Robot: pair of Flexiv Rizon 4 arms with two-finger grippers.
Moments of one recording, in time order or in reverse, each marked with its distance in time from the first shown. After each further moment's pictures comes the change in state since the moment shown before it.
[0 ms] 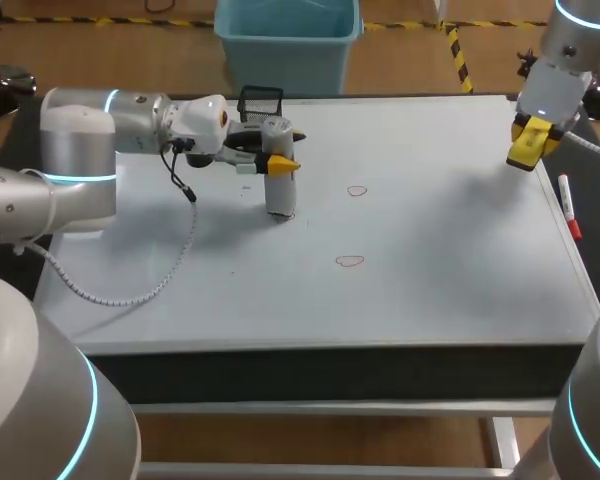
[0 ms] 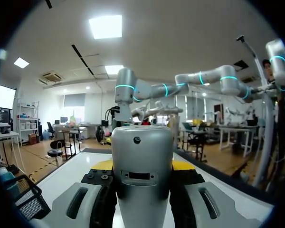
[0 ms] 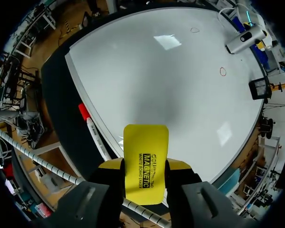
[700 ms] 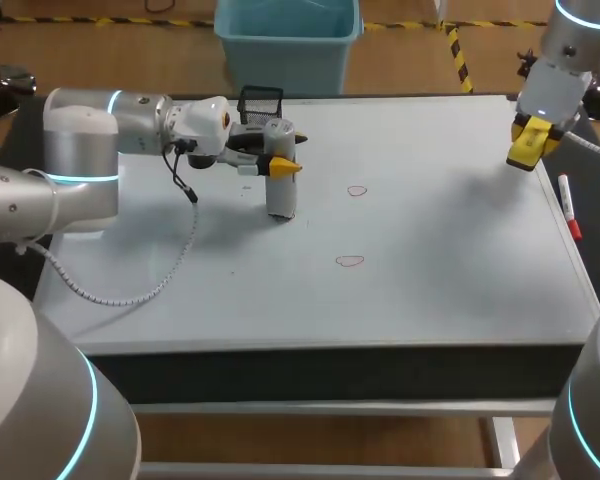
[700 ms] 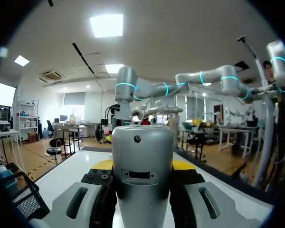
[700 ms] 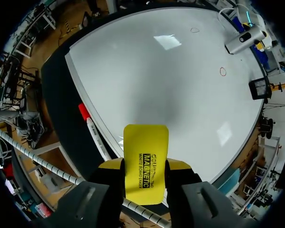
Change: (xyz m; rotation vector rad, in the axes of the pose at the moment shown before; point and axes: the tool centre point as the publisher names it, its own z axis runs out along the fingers) left arm -0.001 0.005 0.002 -0.006 0.001 -0.014; right arm 0.000 0.000 0.000 0.000 0.000 0.000
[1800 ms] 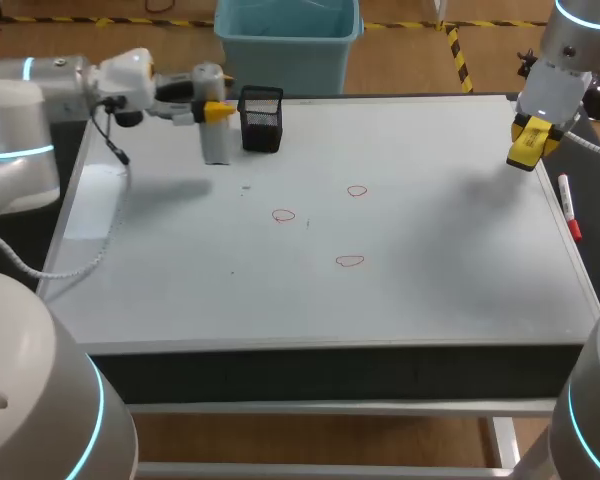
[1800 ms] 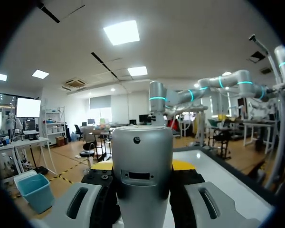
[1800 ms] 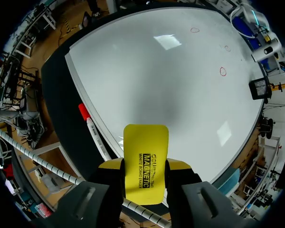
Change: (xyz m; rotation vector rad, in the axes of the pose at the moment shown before) left arm -0.064 -0.065 -0.133 -0.025 -0.279 0.069; right arm 0.000 0.000 0.000 0.000 0.000 0.000
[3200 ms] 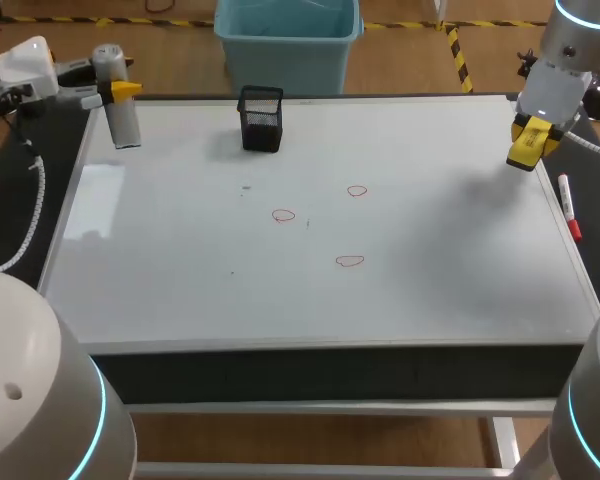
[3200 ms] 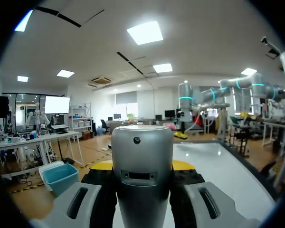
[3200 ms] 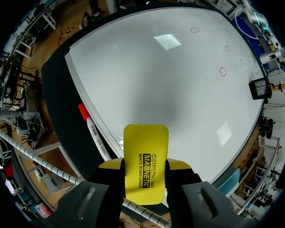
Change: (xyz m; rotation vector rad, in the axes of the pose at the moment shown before) left arm -0.071 0.003 -0.149 -0.046 -0.228 -0.007; right arm 0.000 0.000 0.000 0.000 0.000 0.000
